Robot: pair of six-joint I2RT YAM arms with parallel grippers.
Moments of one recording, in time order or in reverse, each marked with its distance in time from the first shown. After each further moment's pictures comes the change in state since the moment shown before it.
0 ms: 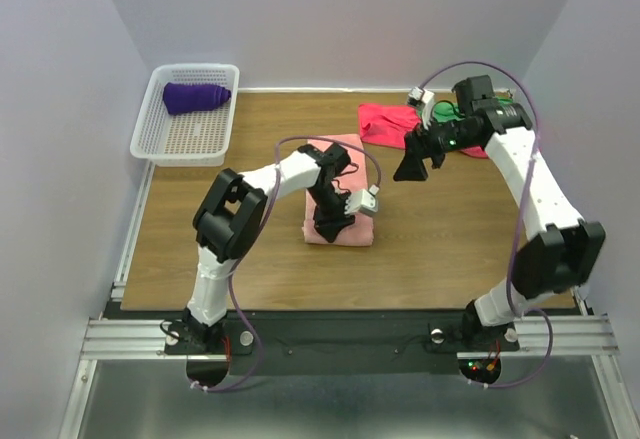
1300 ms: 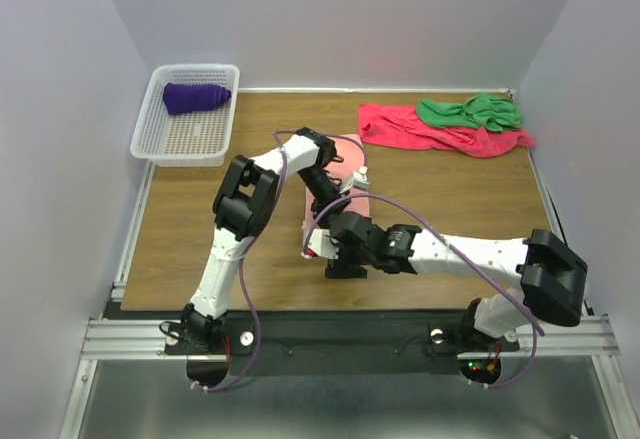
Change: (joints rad) left arm 0.134 0.331 0.369 -0.405 0.316 0.023; right arm 0.950 -0.190 -0.716 0.660 1.073 -0.077
